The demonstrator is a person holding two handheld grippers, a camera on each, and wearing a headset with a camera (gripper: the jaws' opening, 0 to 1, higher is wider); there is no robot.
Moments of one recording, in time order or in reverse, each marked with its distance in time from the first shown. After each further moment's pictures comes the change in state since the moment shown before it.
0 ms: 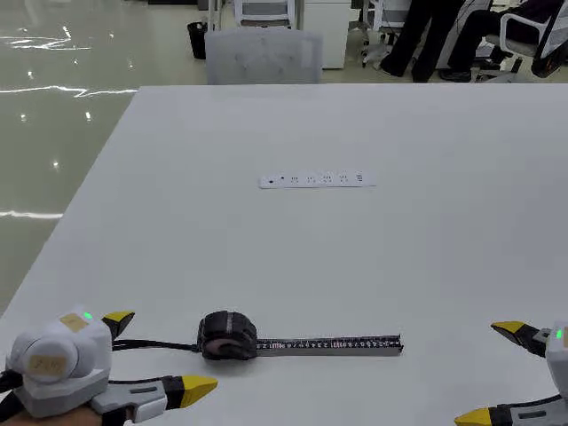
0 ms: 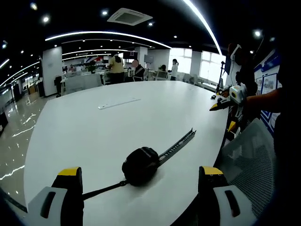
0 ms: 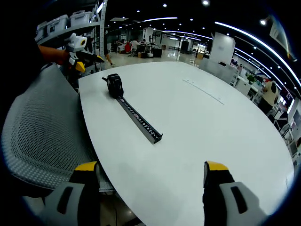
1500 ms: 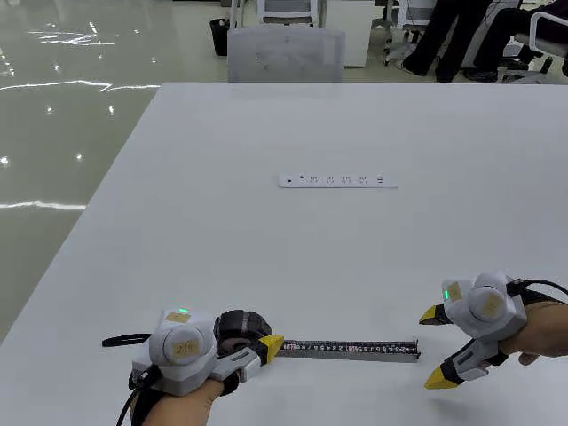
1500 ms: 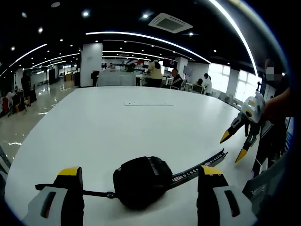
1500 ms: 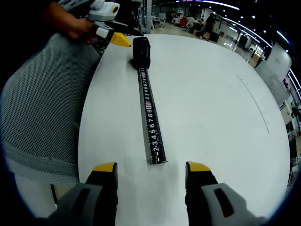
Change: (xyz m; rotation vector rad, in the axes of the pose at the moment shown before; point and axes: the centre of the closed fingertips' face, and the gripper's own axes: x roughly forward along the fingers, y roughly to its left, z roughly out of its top) left arm 0.071 0.005 -0.022 -0.223 -0.095 0.293; right arm 0.105 -0.009 0.009 -0.353 0.259 0.330
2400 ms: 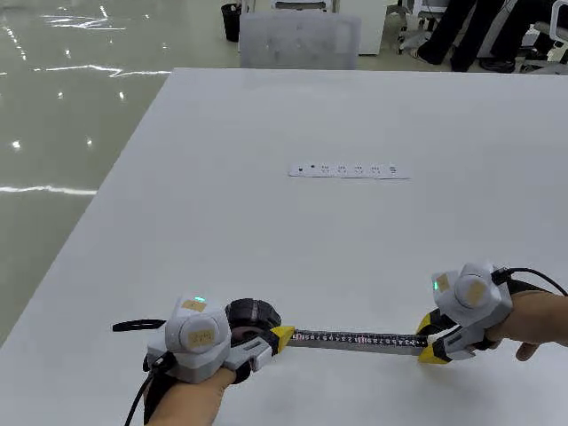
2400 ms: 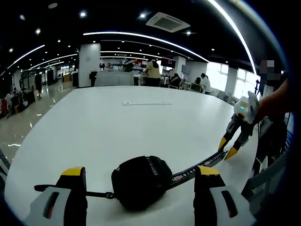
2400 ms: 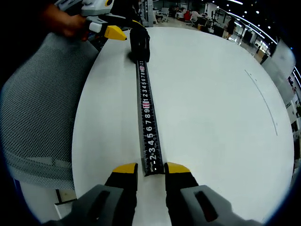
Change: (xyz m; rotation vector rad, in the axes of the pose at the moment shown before) left arm 0.003 0.000 -0.001 0.011 0.004 -0.008; right arm 0.021 -0.003 0.002 -0.003 0.042 0.049
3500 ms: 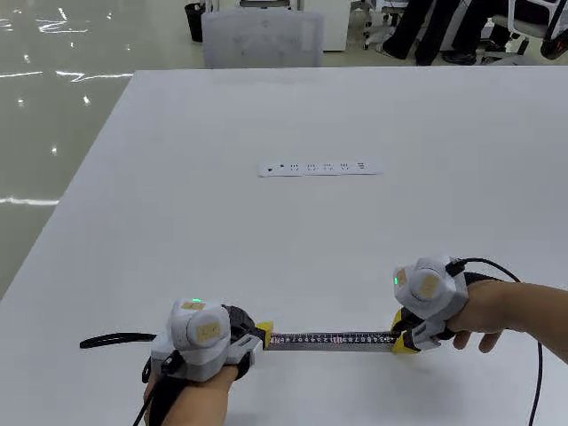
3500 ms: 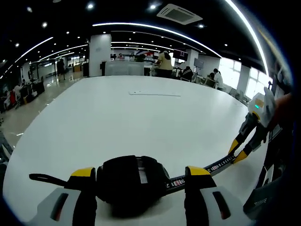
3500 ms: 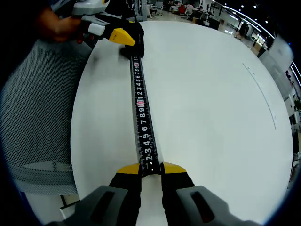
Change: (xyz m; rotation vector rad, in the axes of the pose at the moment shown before) left arm 0.023 -0.012 -0.013 -0.055 0.088 0.110; right arm 0.001 0.000 0.000 0.054 0.069 -0.023
